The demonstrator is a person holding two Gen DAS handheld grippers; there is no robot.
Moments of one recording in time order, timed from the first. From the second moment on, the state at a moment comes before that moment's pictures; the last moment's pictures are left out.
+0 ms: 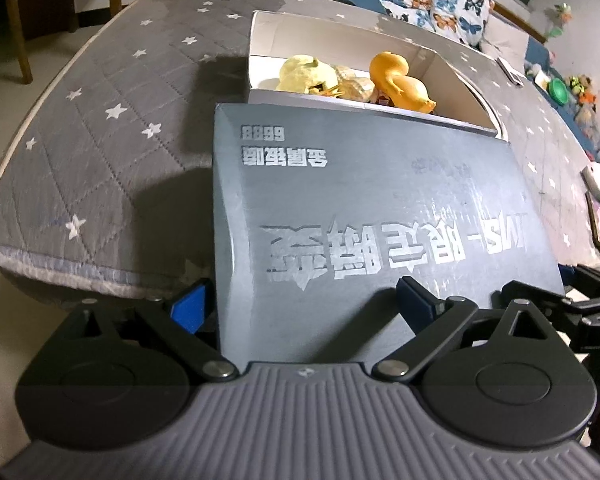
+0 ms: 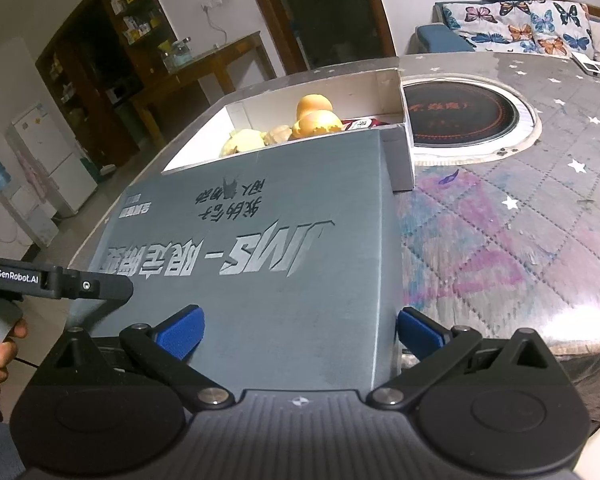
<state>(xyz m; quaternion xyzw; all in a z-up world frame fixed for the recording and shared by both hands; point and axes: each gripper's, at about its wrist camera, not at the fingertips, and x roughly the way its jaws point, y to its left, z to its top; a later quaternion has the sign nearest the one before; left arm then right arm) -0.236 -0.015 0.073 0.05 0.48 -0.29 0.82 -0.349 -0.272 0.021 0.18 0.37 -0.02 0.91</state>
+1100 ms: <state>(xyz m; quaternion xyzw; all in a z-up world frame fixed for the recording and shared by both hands) -0.216 -0.032 0.072 0.08 0.49 -0.31 0.81 -0.329 -0.297 0.009 0.24 0.36 0.01 0.90</state>
